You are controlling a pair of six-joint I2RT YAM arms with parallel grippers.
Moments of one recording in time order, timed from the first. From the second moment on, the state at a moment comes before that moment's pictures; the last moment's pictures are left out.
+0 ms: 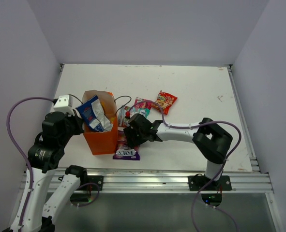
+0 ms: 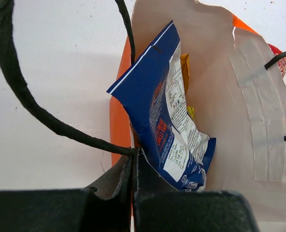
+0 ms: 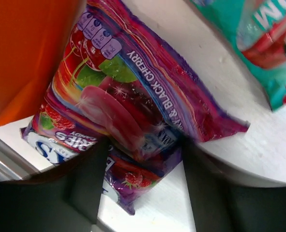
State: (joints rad) left arm -0.21 0.59 0.97 -0.86 -0.13 -0.28; right arm 1.01 1.82 1.11 -0.25 0.01 0.51
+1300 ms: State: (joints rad) left arm -0.21 0.59 0.97 -0.86 -0.11 -0.28; right arm 1.07 1.89 2.27 -0.74 0.44 0.17
